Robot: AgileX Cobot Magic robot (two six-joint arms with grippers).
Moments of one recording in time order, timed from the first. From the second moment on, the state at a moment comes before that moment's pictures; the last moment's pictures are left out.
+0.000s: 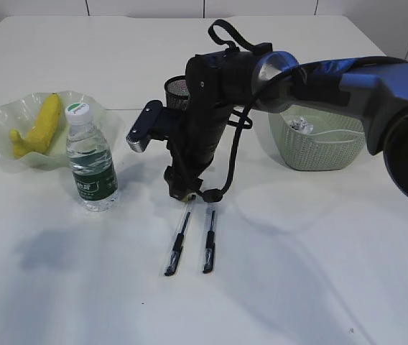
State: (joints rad) left arm -0.03 1.20 -0.86 -0.21 0.96 0.13; right arm 0.55 2.41 -2.02 0.10 0.96 -0.79
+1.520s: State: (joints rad) left arm -0.03 1.20 -0.86 -0.21 0.96 0.13; right arm 0.55 2.45 -2.03 0.12 0.92 -0.79
